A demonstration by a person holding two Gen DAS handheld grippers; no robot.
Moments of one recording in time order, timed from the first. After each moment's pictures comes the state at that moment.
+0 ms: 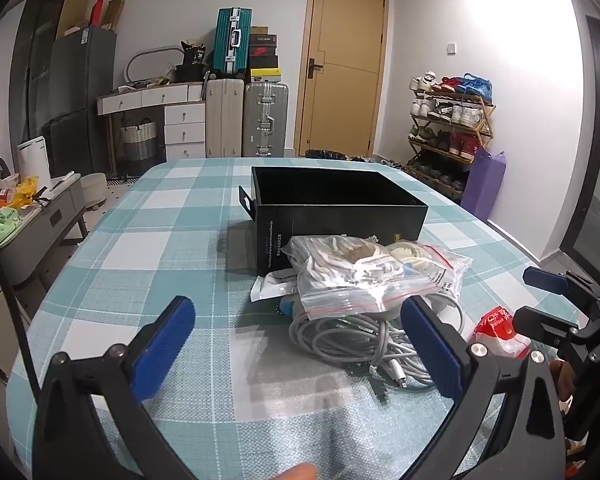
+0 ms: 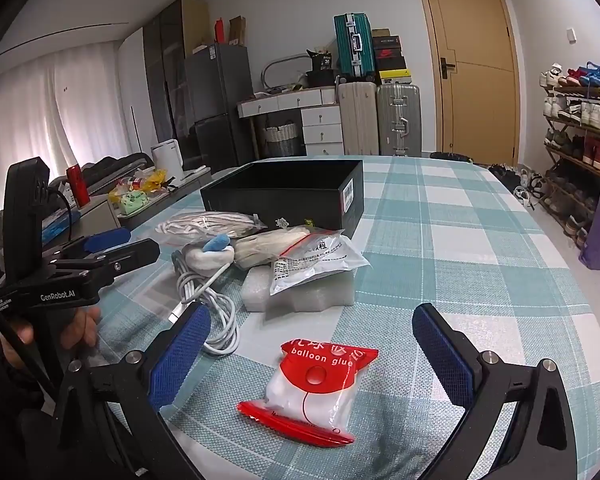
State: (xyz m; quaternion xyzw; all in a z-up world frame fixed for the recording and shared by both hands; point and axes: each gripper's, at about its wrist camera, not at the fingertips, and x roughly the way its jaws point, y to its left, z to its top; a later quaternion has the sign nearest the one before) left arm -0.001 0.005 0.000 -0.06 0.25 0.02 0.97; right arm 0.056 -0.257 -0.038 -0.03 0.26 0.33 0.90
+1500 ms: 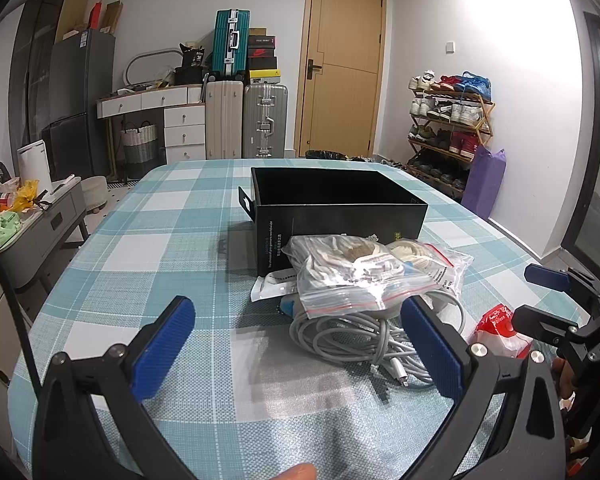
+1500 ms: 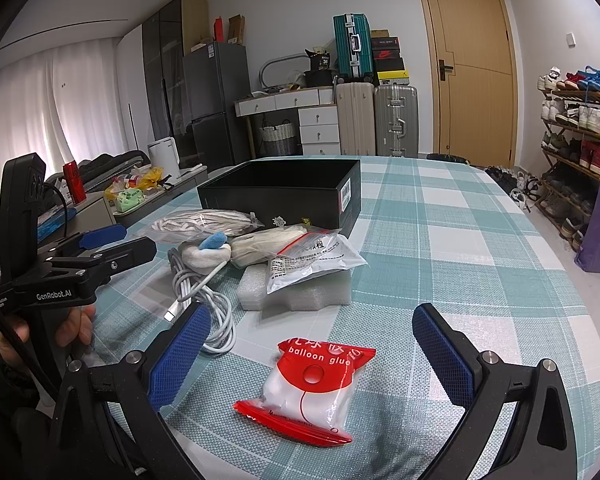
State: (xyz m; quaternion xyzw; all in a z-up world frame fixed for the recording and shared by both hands) left arm -0.001 0.005 0.000 -0.06 0.25 0.02 0.97; right arm 0.055 -0.256 -0.038 -0.04 0.26 0.33 0.91
